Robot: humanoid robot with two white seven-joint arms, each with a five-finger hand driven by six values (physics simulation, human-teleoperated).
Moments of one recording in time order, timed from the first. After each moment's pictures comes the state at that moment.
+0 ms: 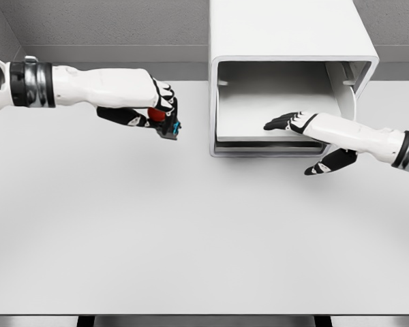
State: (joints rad) left arm -1.05 0.77 -0.95 -1.50 0.01 -0.61 -0.61; right arm -0.69 -0.97 0.91 -1.49 -0.07 -0.61 0.28
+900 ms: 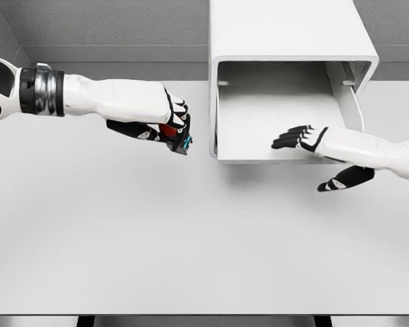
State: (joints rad) left arm -1.08 0.78 -1.01 -1.58 0.03 -0.61 -0.61; right arm -0.63 -1.13 0.88 -1.68 -0.07 -0.61 0.25
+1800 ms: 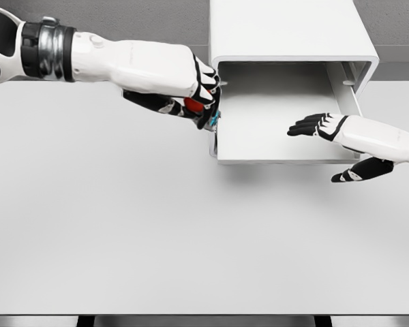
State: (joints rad) left arm -1.27 0.71 -1.07 -1.60 0.11 -0.61 -0.61; right arm -0.63 -1.20 0.87 -1.71 -0.08 -0.61 0.18
